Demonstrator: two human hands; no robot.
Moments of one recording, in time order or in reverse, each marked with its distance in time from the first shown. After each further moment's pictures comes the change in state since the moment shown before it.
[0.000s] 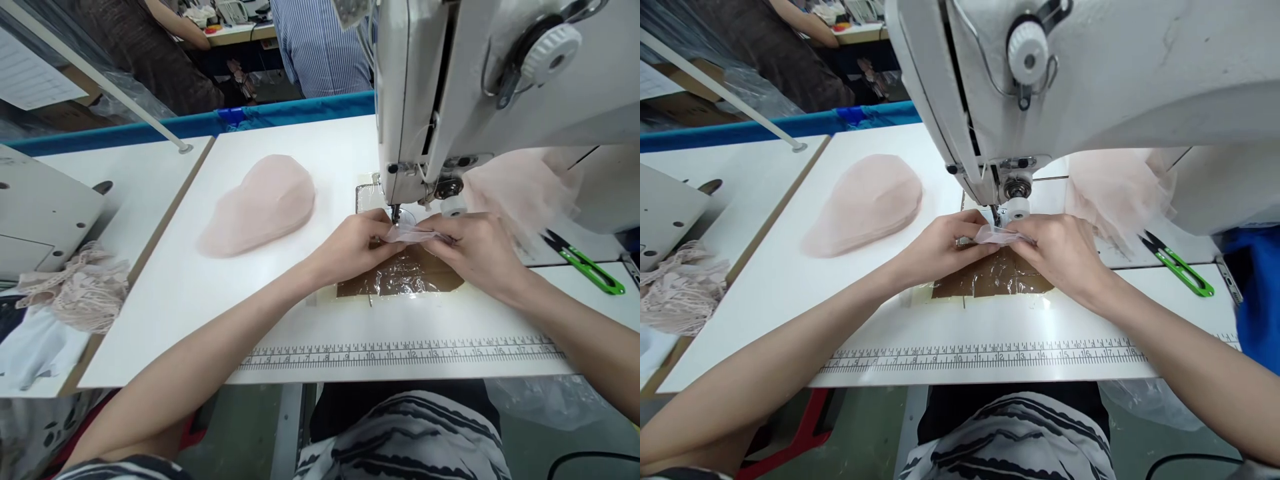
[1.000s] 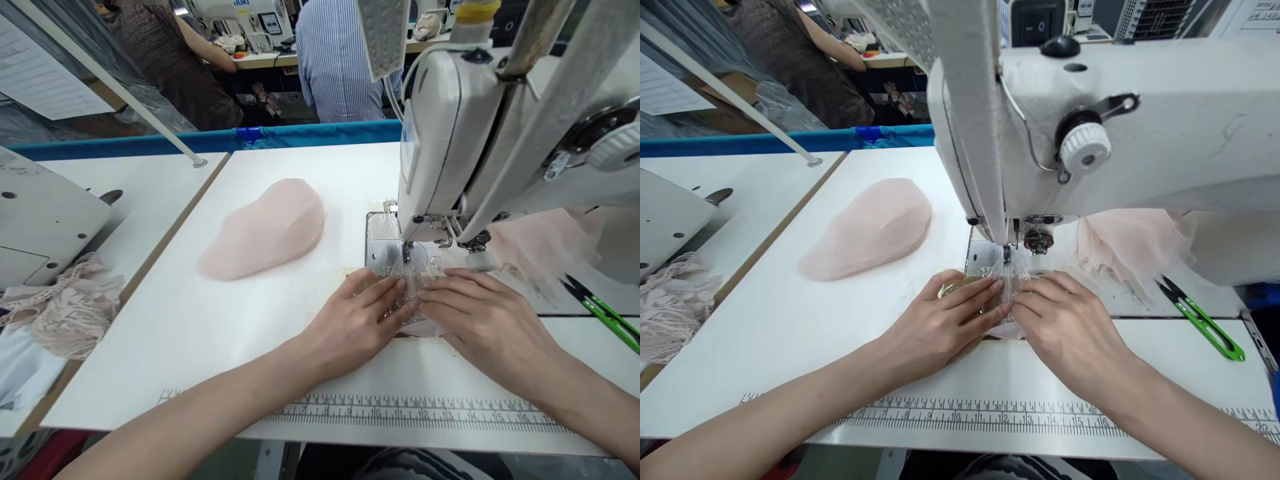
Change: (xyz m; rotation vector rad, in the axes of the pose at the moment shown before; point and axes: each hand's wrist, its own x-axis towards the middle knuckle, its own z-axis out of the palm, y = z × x) left_hand -0.050 -0.005 0.022 0.811 0.110 0.400; right_hand -0.016 -0.019 -0.002 -0.208 -0.100 -0.411
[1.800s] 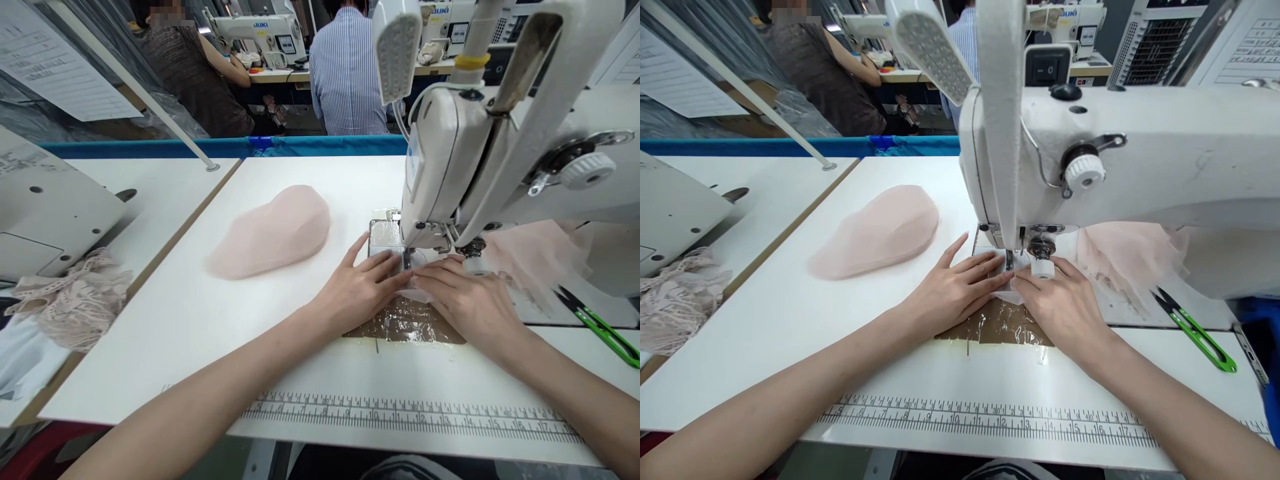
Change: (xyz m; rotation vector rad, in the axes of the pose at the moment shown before) left_hand 0.017 -0.030 0.017 -0.047 0.011 -0.116; right_hand 0.011 0.020 0.019 -0.191 0.066 0.034
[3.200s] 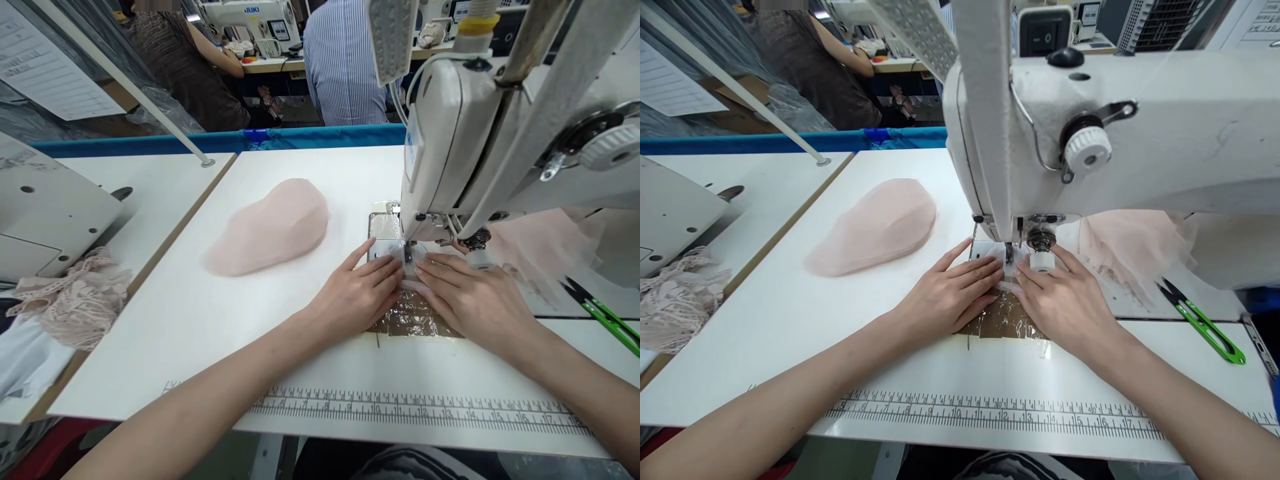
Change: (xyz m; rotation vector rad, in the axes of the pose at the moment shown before) left_hand -0.005 0.010 -0.005 -0.075 0.034 -0.005; right_hand -0.006 -0.001 0.004 -0.095 0.022 -0.023
